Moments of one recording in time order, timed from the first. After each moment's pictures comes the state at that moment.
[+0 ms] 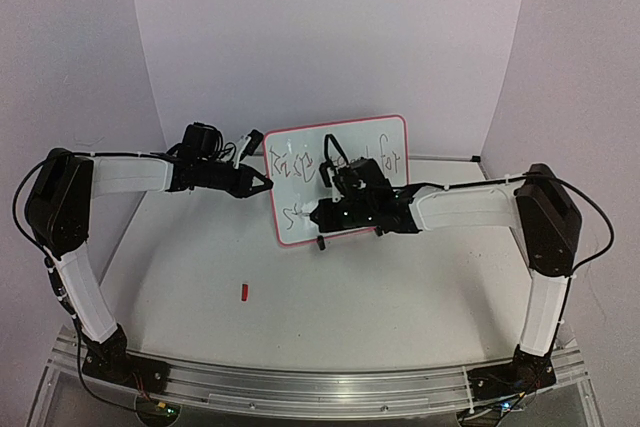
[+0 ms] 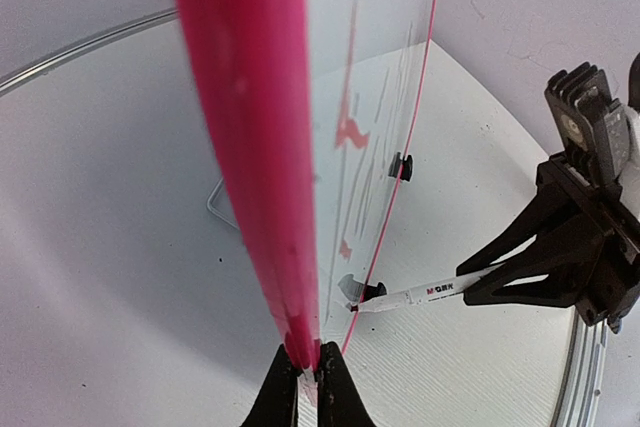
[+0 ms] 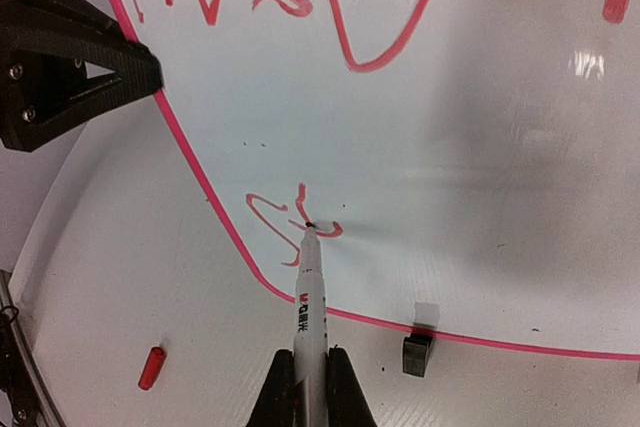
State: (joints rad) left arm -0.42 1.79 1.22 -0.03 0.63 -0.02; right arm 0.85 1.94 1.34 -0.01 -0.02 0.45
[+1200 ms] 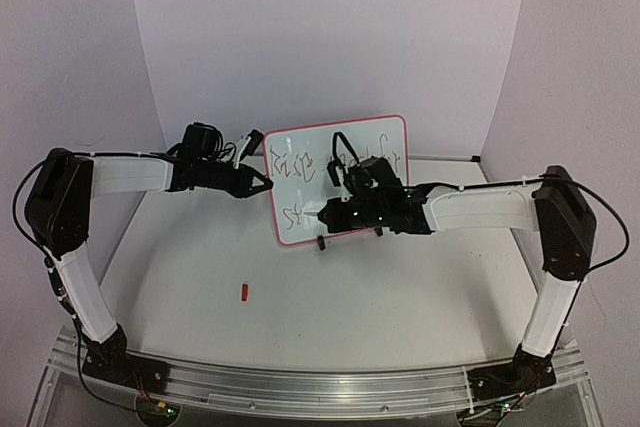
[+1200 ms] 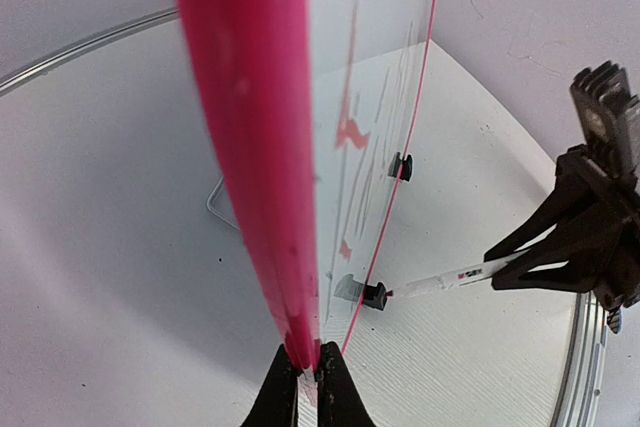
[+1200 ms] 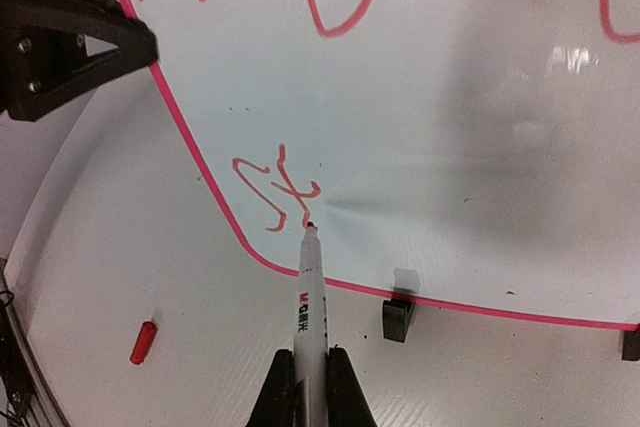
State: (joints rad) left arm -0.42 1.79 1.22 -0.03 0.63 -0.02; right arm 0.84 1.88 1.27 -0.03 -0.02 0.44
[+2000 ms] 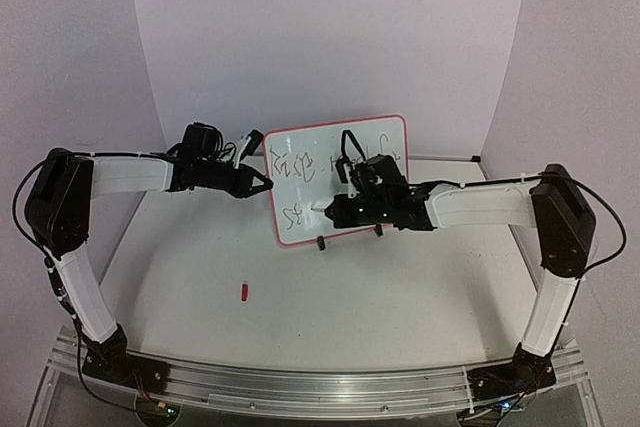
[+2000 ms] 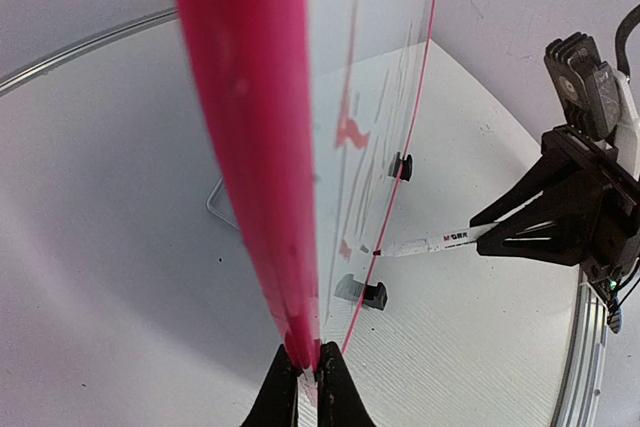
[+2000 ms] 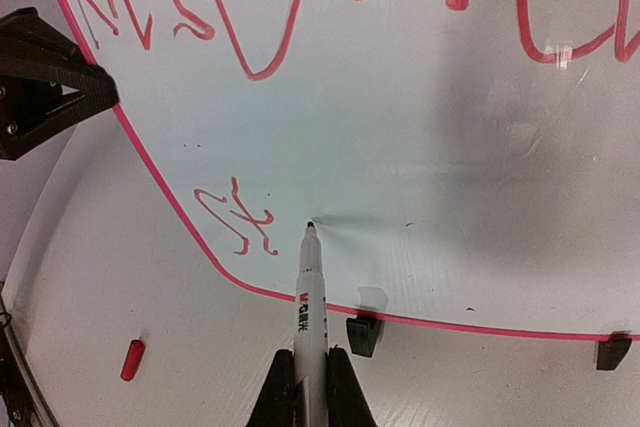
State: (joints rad) left arm -0.42 1.79 1.22 -0.03 0.63 -0.02; right arm 0.80 1.87 1.26 -0.01 -0.02 0.45
